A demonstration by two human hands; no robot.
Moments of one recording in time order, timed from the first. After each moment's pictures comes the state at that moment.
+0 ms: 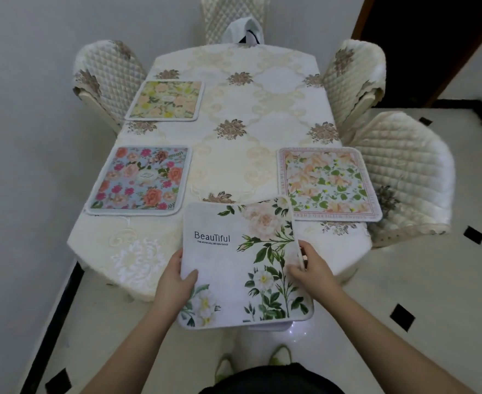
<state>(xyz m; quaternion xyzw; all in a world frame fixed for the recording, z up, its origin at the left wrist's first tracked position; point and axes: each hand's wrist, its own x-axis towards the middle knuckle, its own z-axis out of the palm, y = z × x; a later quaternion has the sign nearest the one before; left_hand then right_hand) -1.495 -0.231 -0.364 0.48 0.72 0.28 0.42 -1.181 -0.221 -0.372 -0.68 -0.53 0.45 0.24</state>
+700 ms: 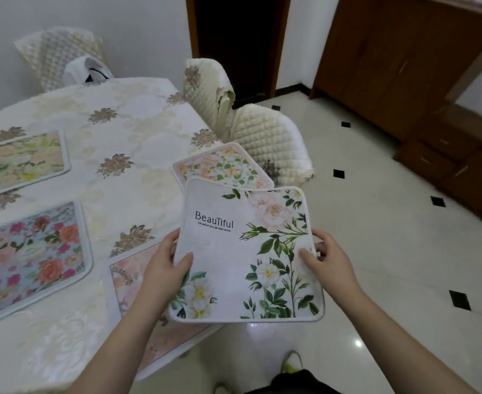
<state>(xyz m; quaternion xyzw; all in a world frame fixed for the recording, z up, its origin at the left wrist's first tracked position) -1.407 -0.195 -0.289 0.70 0.49 0.23 0.47 -1.134 -0.374 -0.295 -0.81 -0.27 0.26 0.46</state>
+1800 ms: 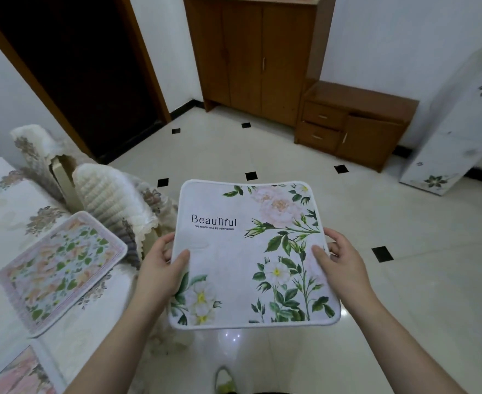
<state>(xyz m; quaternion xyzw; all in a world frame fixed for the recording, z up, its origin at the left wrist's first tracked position) -1.005 -0.314 -0.261 0.72 0.38 0.18 0.55 -0.827 -0.603 -0.285 -0.79 -0.07 0.15 0.59</state>
